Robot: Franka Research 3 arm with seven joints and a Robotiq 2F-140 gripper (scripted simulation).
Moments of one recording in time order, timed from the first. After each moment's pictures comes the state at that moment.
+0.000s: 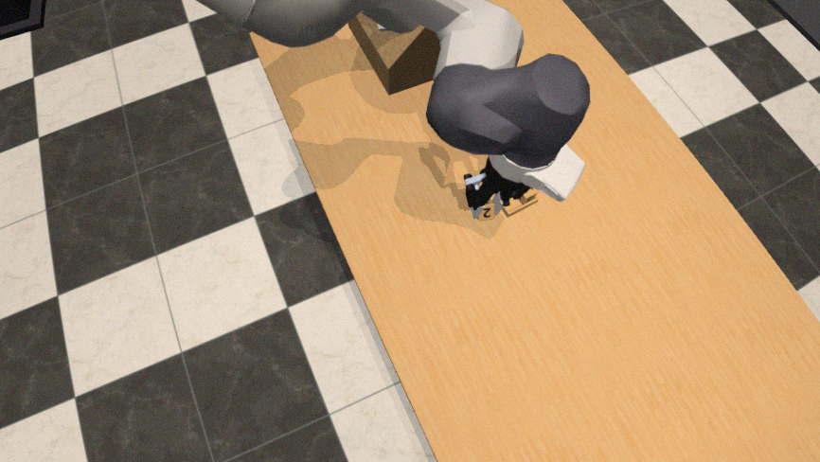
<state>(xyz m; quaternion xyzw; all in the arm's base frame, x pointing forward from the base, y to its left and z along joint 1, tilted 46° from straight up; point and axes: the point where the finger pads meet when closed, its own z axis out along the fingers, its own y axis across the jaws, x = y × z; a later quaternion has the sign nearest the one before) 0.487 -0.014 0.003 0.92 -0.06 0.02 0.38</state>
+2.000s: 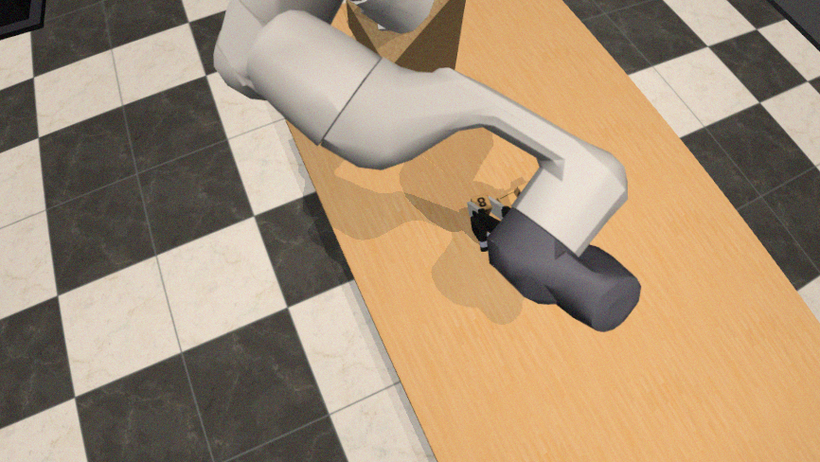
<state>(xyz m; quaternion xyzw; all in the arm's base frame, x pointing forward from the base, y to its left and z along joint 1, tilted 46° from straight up) 0.494 -0.023 -0.001 0.87 -0.14 -0.29 0.37</state>
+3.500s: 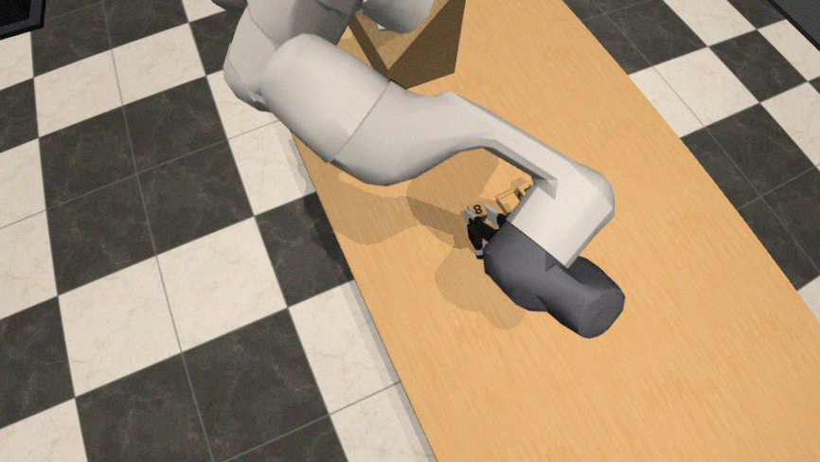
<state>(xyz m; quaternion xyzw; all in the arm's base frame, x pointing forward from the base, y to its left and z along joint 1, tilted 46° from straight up) 0.494 -0.050 -0.029 0.87 -0.14 -0.30 0.37</state>
